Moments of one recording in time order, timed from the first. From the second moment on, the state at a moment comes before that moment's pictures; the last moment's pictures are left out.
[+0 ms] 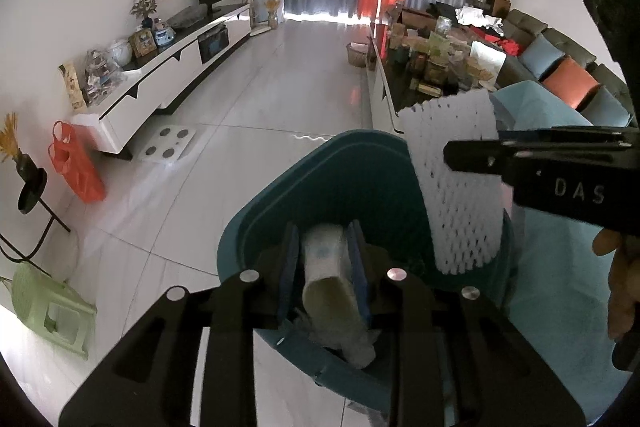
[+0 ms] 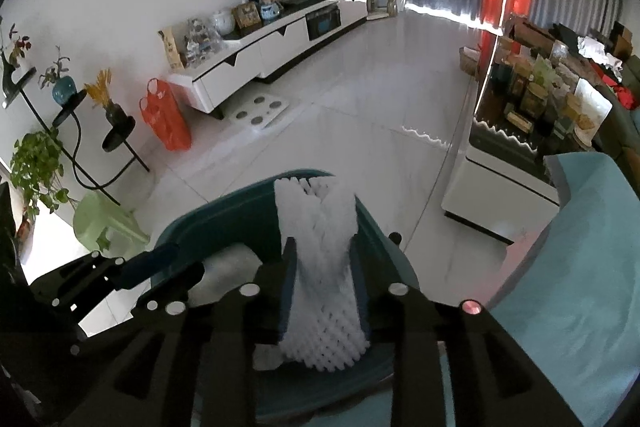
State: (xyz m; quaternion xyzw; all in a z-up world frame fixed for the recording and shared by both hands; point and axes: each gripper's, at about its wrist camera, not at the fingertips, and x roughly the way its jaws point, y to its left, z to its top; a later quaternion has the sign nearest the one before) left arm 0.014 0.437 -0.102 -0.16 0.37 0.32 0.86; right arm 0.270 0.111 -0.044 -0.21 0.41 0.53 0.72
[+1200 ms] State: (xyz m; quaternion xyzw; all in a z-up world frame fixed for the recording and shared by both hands) left arm -0.081 0.353 0.011 -0.19 0.21 0.35 0.89; right arm 0.263 -0.011 0.014 -0.09 0.34 0.54 0.77
